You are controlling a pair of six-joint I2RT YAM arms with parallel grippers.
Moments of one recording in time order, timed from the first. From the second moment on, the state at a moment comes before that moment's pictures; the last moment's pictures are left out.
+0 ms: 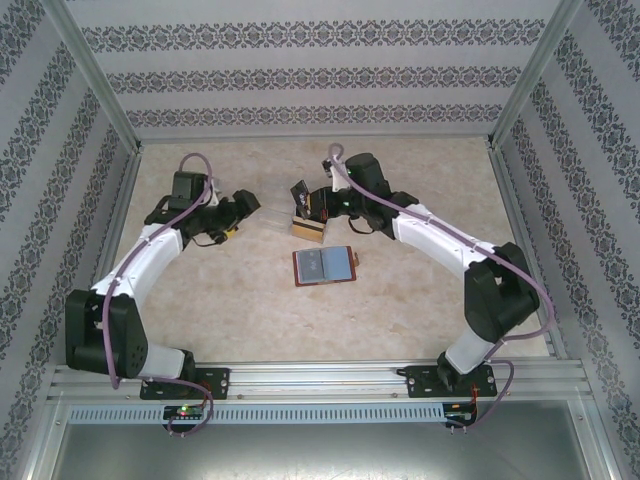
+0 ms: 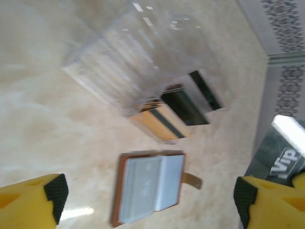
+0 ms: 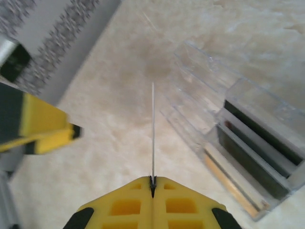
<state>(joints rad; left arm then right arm) -0.07 1.38 1.01 -0.48 0.47 -0.74 0.55 1.68 1.28 -0.21 -0.39 0.35</state>
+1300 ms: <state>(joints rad) -0.01 1.34 1.06 -0.69 0.44 -0.53 0.61 2.03 1.67 -0.69 -0.09 -0.54</state>
